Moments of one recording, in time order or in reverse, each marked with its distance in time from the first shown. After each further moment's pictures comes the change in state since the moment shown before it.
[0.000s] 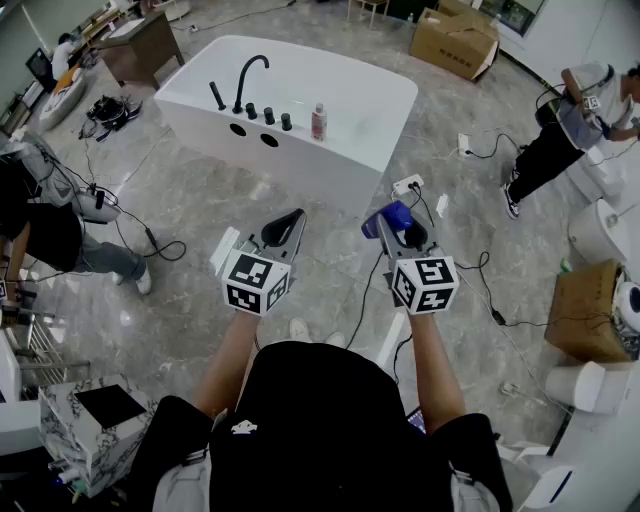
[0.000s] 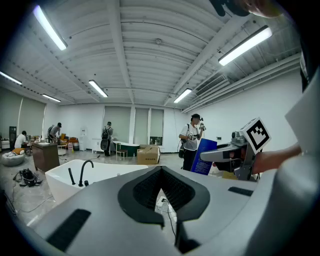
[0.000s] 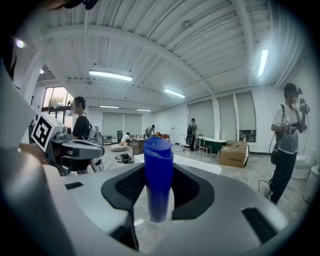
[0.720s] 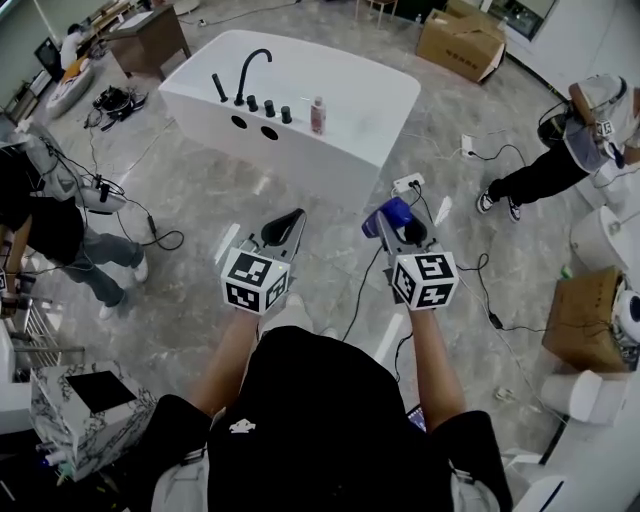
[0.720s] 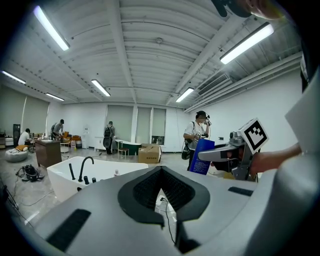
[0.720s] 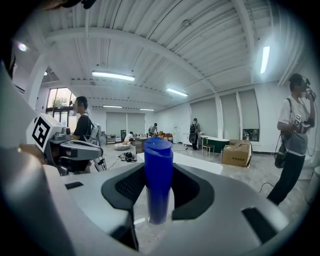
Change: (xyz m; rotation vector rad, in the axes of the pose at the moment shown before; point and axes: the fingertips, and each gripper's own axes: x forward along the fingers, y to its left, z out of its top) left arm 0.005 -0.044 -0.021 -0.018 0.006 0.027; right arm -0.024 -0.025 -0.025 -0.002 0.008 0.040
